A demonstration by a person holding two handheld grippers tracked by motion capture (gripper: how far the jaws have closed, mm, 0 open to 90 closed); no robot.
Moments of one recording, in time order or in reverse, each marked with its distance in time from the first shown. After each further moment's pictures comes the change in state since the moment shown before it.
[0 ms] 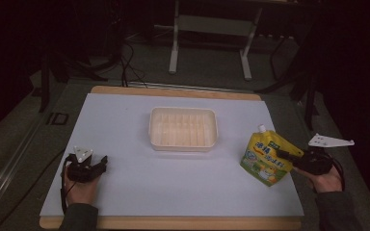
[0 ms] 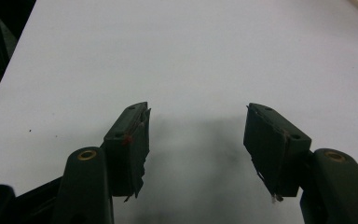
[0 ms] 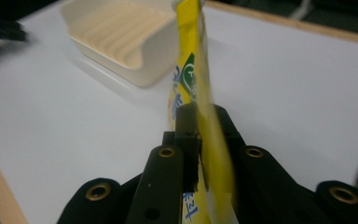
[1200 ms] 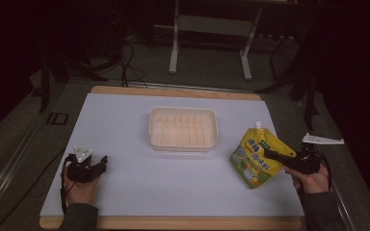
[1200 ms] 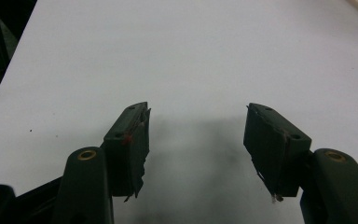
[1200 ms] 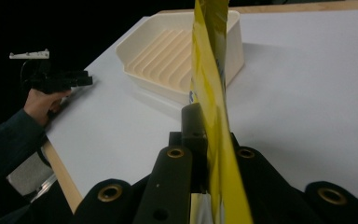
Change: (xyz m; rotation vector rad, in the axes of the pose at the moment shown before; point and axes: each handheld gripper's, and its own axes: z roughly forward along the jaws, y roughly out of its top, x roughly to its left) left arm 0.000 0.000 0.000 -0.003 0.001 -0.002; right arm 0.022 0.007 0.019 -0.082 0.203 0.213
